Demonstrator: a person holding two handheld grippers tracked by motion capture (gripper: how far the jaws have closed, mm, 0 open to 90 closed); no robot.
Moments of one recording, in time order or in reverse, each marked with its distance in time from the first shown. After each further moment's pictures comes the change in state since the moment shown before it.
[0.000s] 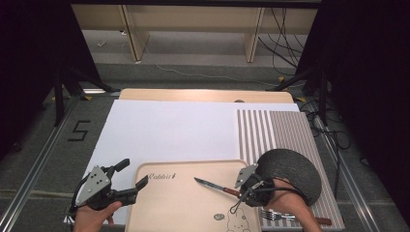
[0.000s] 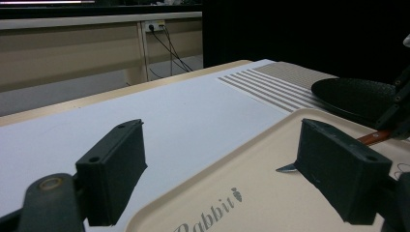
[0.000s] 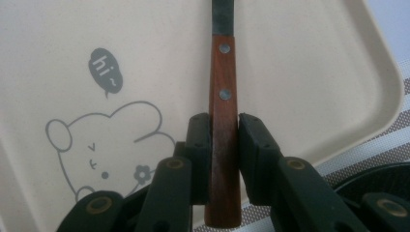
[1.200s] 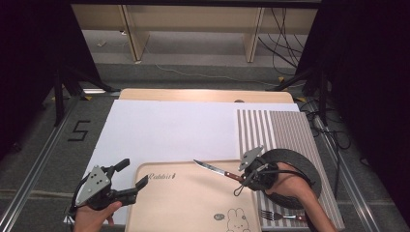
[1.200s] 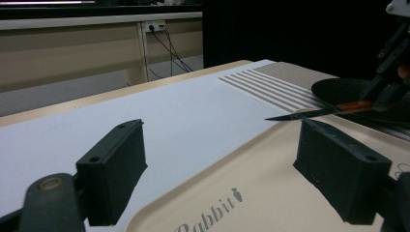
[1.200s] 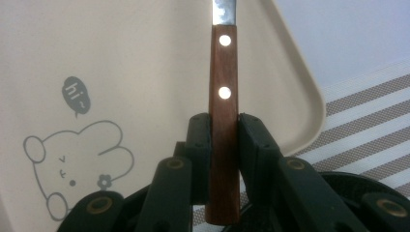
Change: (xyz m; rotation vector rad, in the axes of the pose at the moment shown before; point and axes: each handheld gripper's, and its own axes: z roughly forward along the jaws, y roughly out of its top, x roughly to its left) left arm 0.000 0.000 0.000 -0.002 0.000 0.000; right arm -0.033 0.012 -0.022 -0.043 -0.001 -0.003
